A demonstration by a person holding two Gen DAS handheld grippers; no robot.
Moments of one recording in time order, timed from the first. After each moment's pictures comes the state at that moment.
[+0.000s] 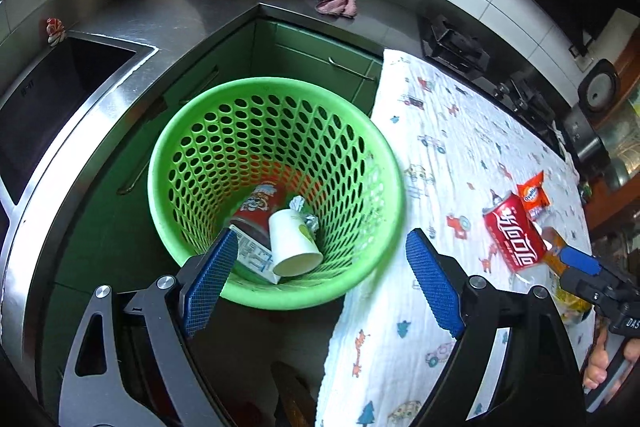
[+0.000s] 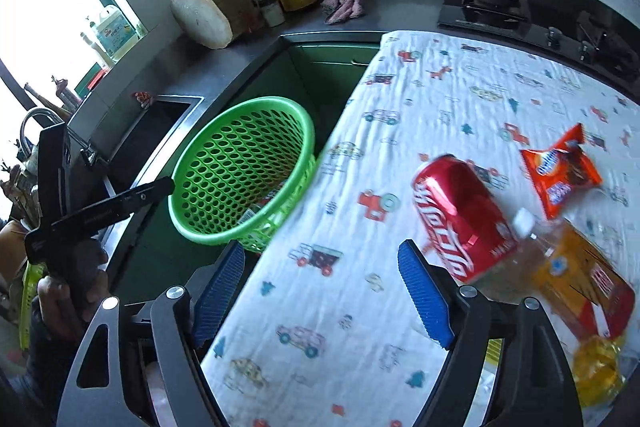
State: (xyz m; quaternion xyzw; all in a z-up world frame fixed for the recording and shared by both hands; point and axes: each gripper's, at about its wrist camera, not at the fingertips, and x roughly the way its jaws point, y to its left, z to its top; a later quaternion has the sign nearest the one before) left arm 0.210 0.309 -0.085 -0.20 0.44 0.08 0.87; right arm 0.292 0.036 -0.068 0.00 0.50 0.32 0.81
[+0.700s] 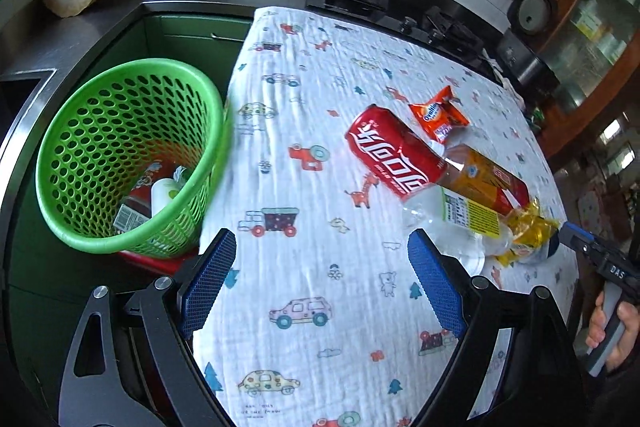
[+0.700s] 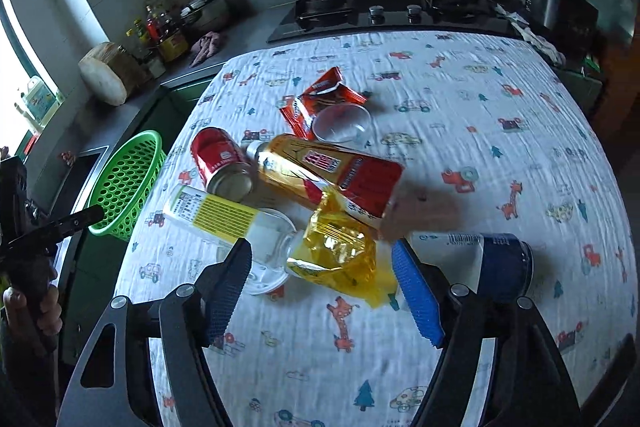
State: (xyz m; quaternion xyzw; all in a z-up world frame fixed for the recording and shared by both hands) left arm 0.212 0.148 -0.082 -0.13 0.47 -0.04 0.87; right arm 0.243 -0.191 -0.079 0.05 0.48 0.15 0.86
